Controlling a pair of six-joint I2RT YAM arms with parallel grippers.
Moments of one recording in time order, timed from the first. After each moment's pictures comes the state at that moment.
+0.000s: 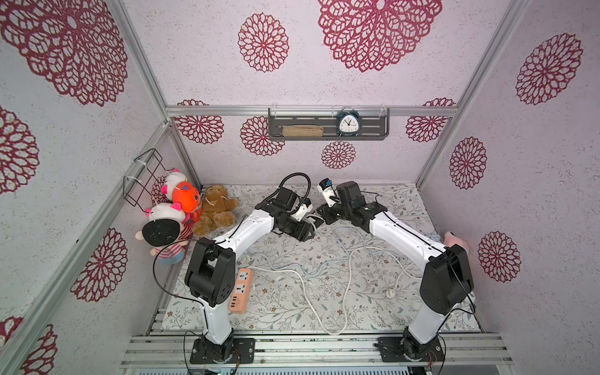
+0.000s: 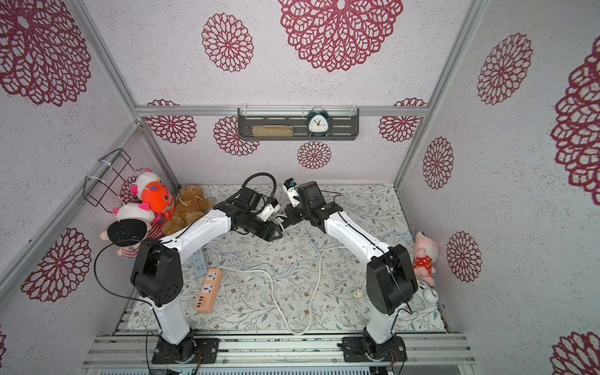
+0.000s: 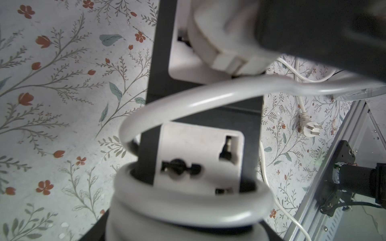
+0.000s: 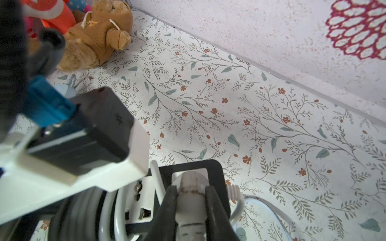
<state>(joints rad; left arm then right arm) -0.48 1.87 1.52 -0.72 0.36 0.01 0.57 1.73 1.49 -0.40 -0.12 -0.03</state>
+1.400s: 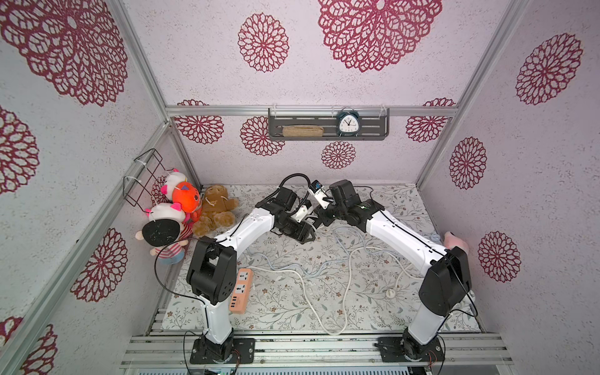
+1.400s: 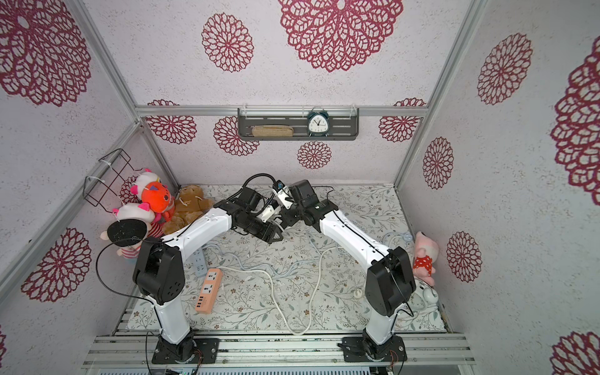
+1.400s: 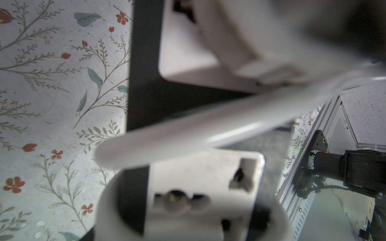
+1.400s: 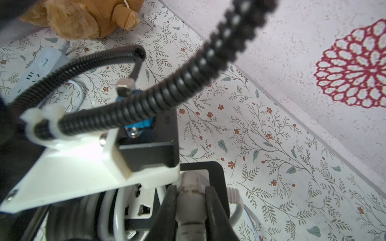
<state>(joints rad) -0.47 1.89 1.54 -0.78 0.45 0.01 0.63 1.73 1.57 -0.51 -0.03 -0.22</state>
